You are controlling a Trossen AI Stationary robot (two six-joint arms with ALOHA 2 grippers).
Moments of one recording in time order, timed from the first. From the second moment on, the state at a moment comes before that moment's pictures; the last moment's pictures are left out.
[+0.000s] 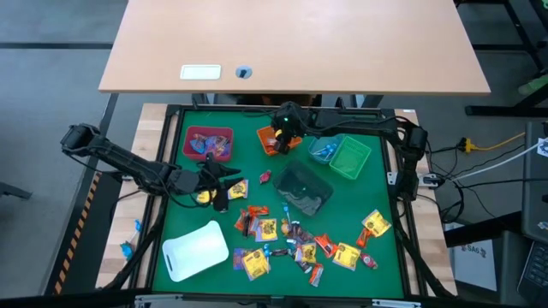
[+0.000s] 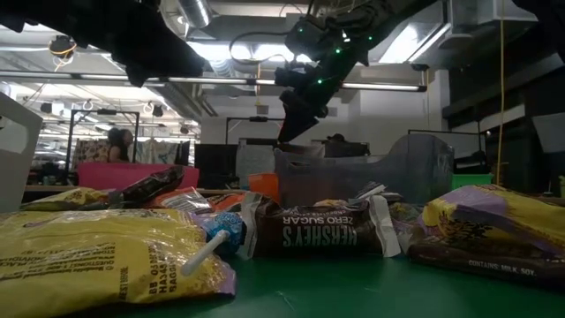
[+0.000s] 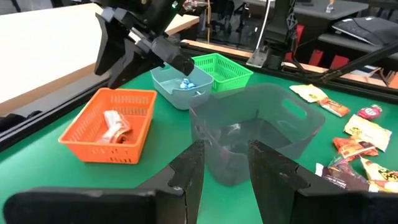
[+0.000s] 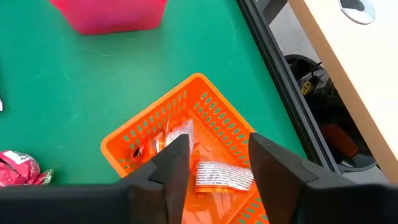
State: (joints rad) left arm -0.30 0.99 0.44 0.23 -0.66 -0.33; right arm -0.33 1.90 1.48 -0.40 0.14 -0.16
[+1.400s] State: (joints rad) left arm -0.10 1.21 0.44 0.40 -0.37 -0.54; right arm -0.10 1.20 1.39 -1.18 0.15 0.12
